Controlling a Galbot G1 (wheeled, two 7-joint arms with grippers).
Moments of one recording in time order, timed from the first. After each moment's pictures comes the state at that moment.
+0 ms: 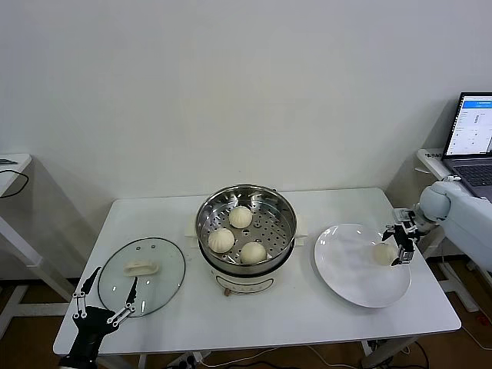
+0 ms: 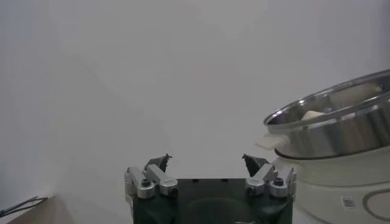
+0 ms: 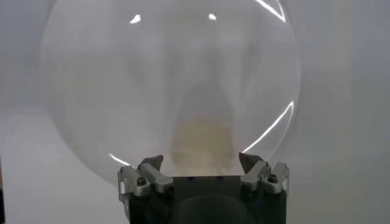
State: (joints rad) left arm 1.81 -1.33 -0.79 -2.05 0.04 -0.37 0.09; right arm 0.12 0.74 -1.00 0.76 0.02 0.09 -1.07
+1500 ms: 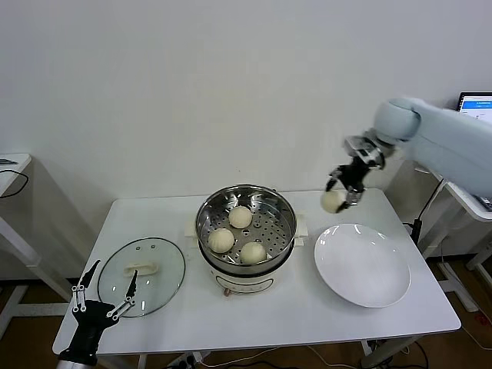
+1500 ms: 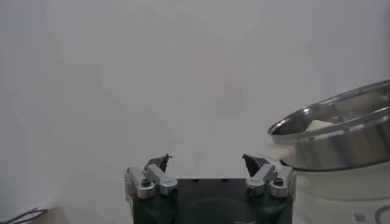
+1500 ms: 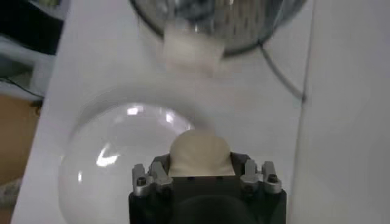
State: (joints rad) left arm 1.79 -1.32 -0.79 -2.06 0.04 -0.38 0.08; right arm 0.71 0.88 -1.35 1.19 0.41 -0.06 -1.28
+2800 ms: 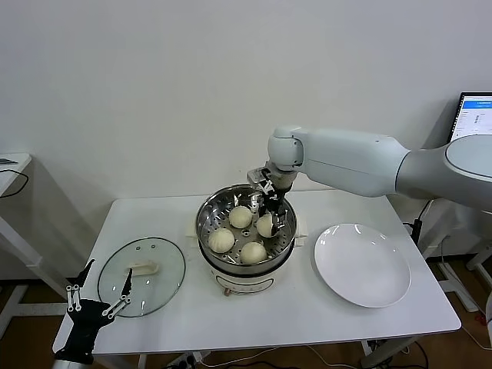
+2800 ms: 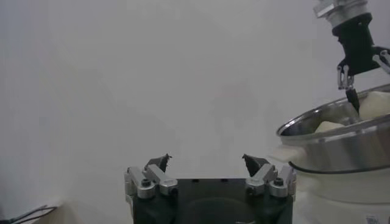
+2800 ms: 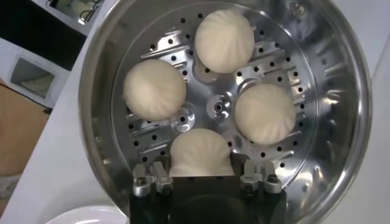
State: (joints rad) left arm 1.78 -1.33 -0.81 -2.06 0.02 -0.38 0.08; right arm 0.61 1.26 -1.48 1.09 0.44 -0.18 -1.16
